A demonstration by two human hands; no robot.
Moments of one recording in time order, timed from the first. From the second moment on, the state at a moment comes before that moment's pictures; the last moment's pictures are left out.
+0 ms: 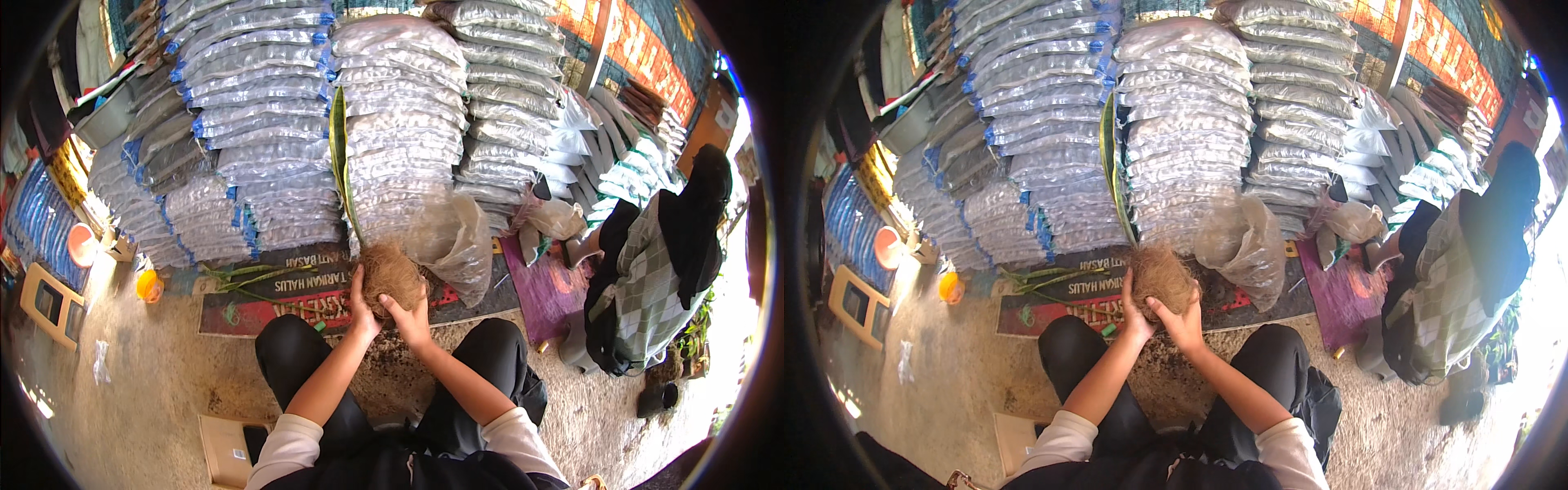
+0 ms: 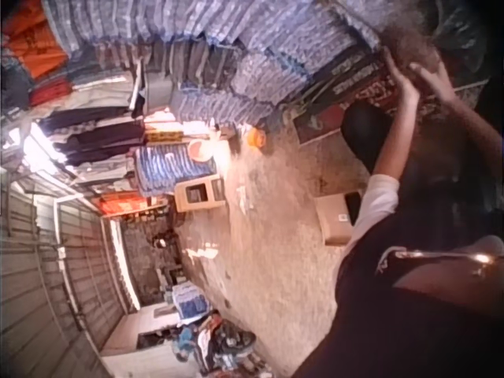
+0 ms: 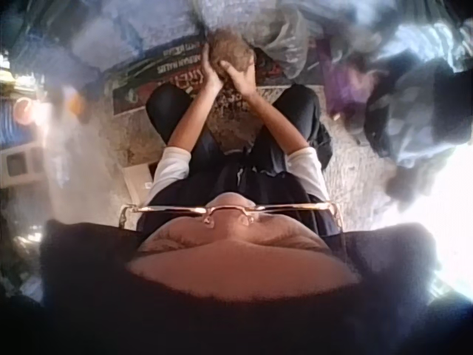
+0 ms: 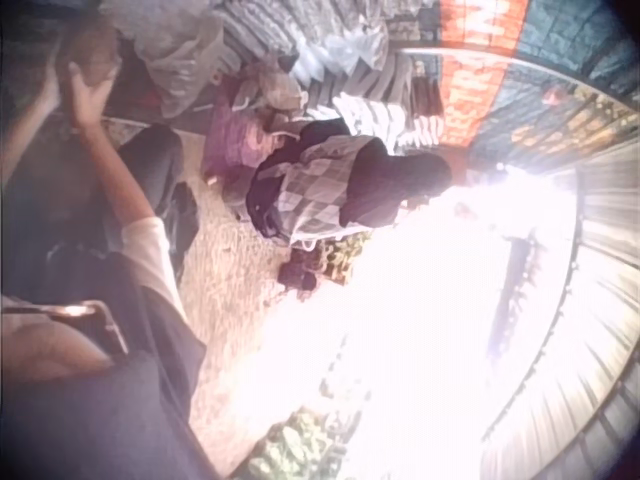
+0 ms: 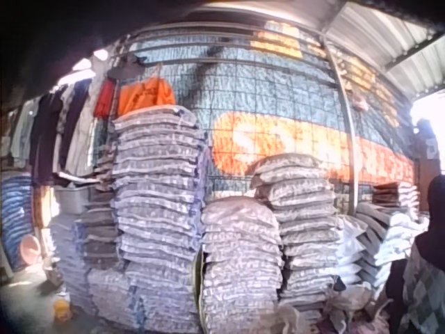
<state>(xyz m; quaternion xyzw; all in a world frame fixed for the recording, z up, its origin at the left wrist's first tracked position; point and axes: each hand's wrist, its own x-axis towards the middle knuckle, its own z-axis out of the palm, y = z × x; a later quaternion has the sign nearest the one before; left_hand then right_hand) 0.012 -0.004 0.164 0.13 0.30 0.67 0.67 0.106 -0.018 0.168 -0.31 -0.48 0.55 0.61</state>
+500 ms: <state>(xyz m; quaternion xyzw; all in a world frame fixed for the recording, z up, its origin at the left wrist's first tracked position) 0.007 -0.011 0.162 0.26 0.15 0.69 0.66 0.116 -0.035 0.217 -0.25 -0.92 -0.10 0.28</state>
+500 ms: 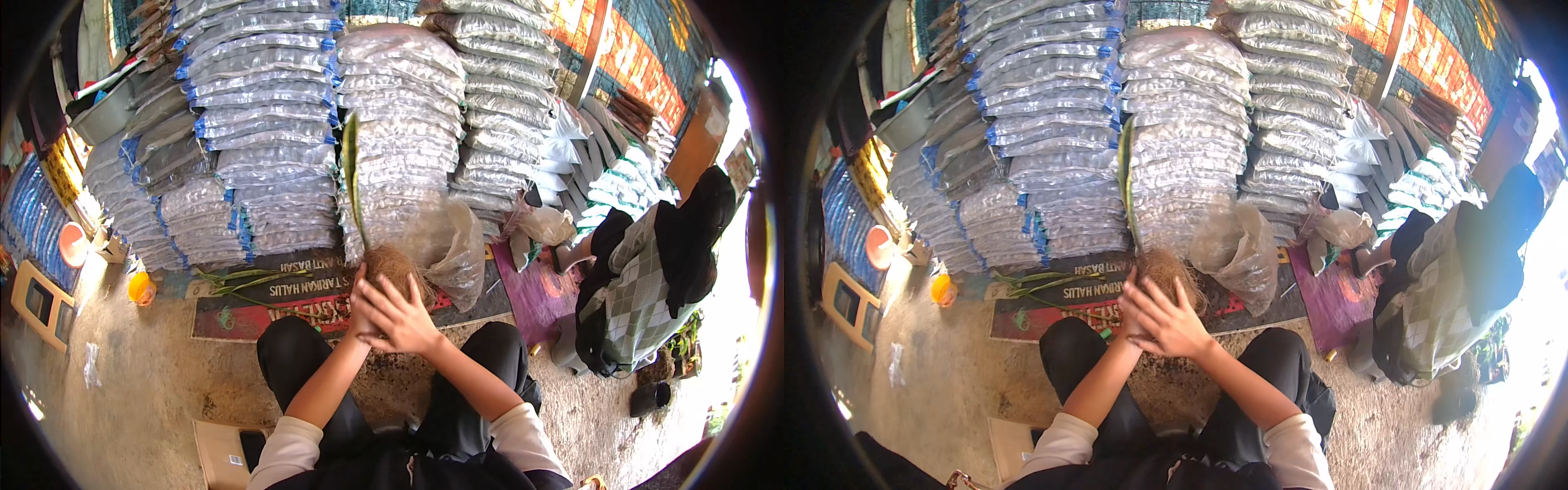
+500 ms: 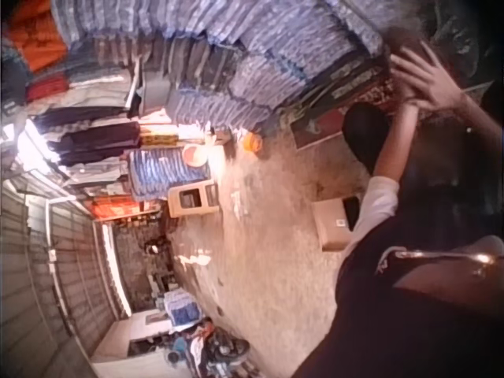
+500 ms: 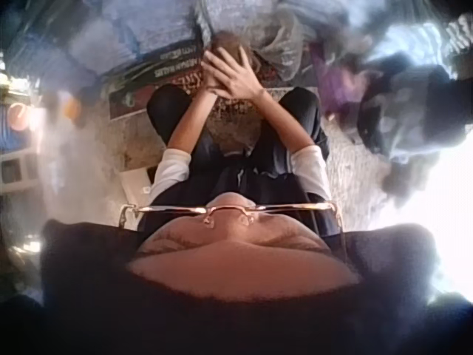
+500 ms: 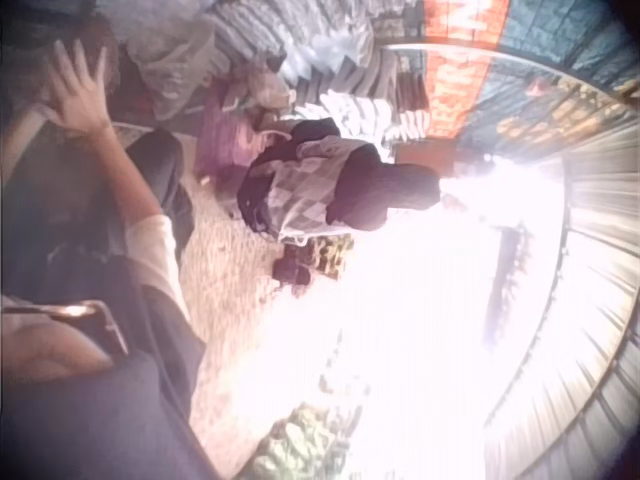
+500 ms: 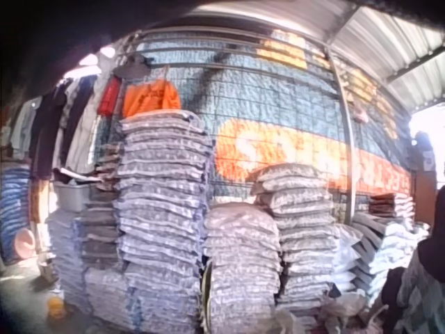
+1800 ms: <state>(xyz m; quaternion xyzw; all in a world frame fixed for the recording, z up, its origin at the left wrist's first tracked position) 0.020 -0.013 0.180 0.14 0.21 0.58 0.78 0.146 0.008 0.252 -0.30 -0.84 0.19 0.41</state>
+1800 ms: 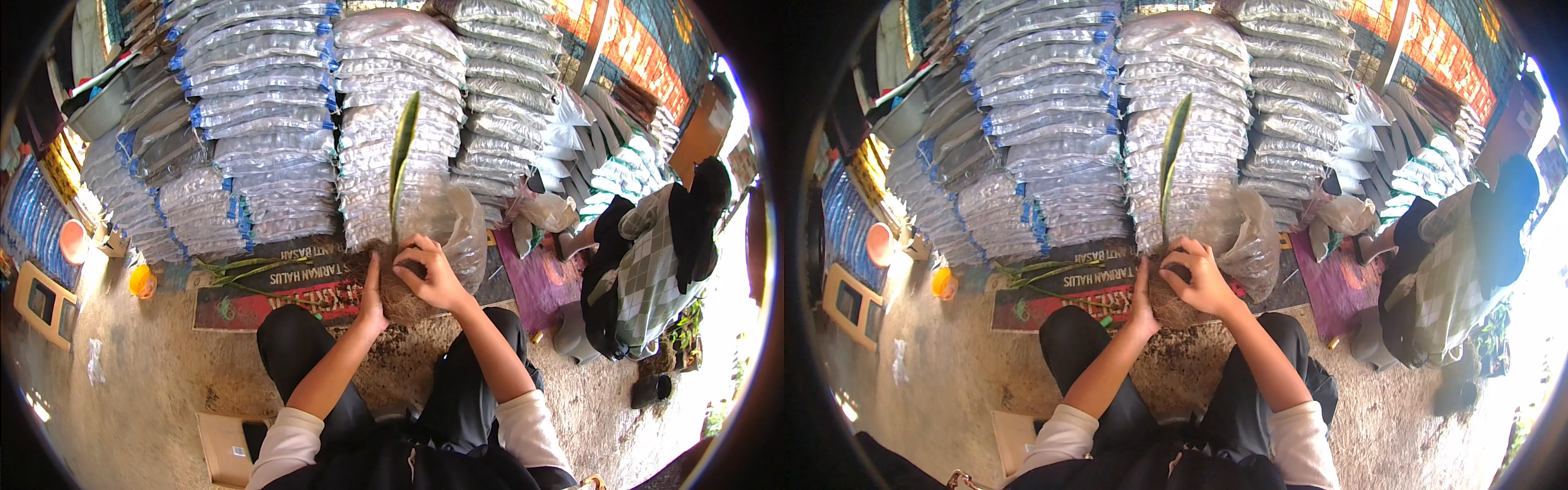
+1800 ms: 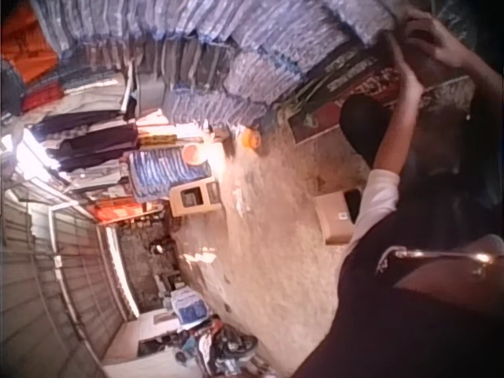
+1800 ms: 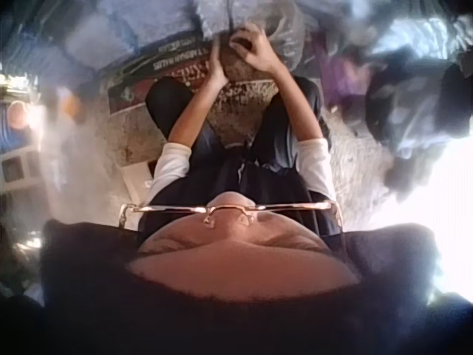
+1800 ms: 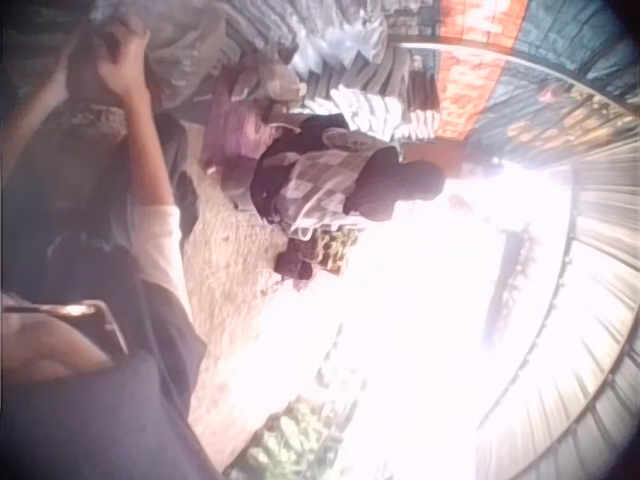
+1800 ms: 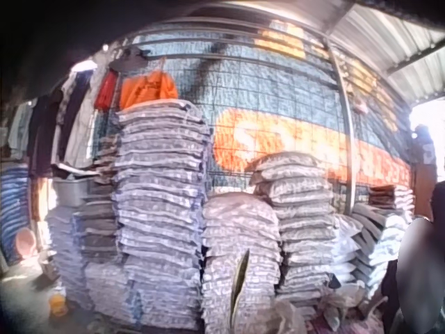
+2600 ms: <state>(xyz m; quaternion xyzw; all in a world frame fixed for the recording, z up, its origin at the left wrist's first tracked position) 0.012 -0.009 0.172 0.15 0.24 0.65 0.71 0.140 -0.003 0.229 -0.27 -0.77 0.34 0.46</state>
